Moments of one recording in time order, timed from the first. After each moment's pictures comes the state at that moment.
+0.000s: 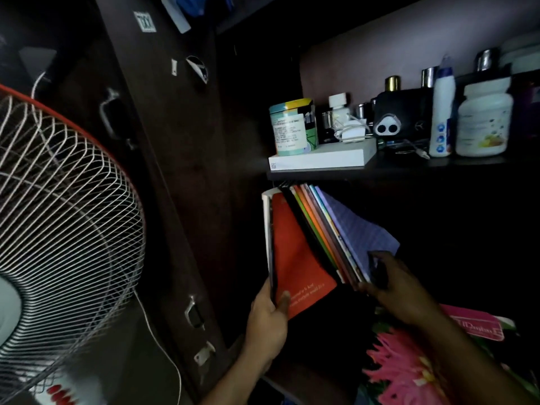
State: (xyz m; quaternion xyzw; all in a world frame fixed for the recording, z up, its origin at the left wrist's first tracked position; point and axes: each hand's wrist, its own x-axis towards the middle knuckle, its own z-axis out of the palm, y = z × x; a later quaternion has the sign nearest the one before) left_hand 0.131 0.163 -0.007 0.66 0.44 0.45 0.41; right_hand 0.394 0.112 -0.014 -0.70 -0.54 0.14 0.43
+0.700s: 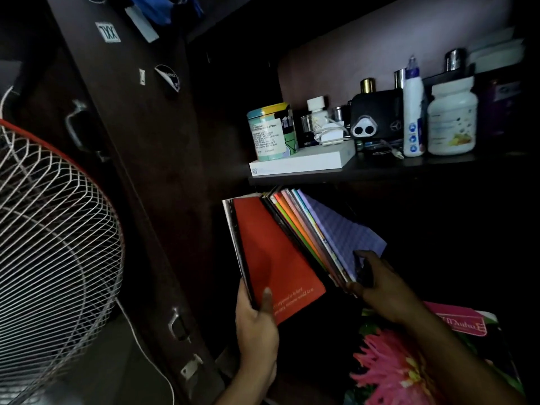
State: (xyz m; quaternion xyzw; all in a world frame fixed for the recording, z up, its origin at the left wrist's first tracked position) left_hand 0.154 0.142 0.001 0.53 0.40 0.61 0.43; right_hand 0.396 0.112 -0.013 -0.69 -0.53 0.18 0.46
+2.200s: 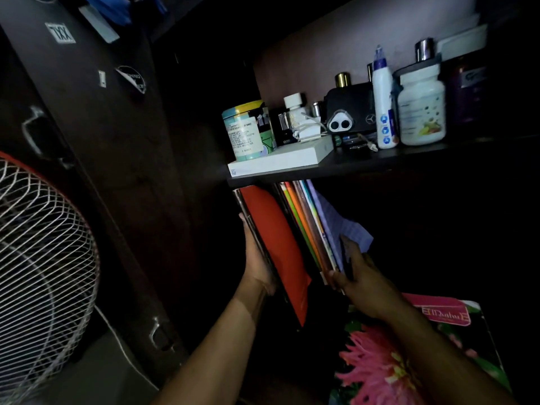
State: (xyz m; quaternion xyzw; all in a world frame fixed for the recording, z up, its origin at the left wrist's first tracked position) left_hand 0.222 0.206 0.073 0.41 0.31 0.49 0.70; right_hand 0.389 0.113 -0.009 -0.68 -0.56 0.17 0.45
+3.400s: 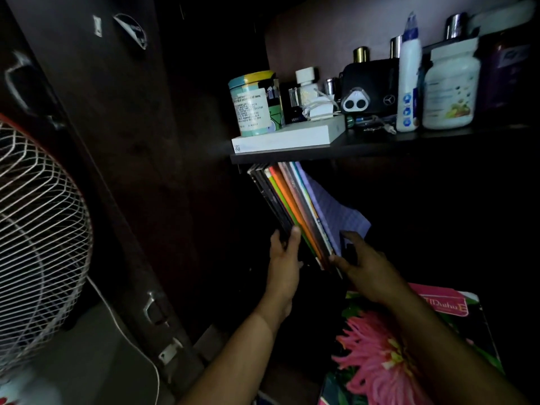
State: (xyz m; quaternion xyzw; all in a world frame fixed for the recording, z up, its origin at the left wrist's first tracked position) left_hand 0.235 0.179 0.016 0.60 0.40 0.45 0.53; right_hand 0.388 0.106 0.003 -0.70 -0.54 0.16 0.43
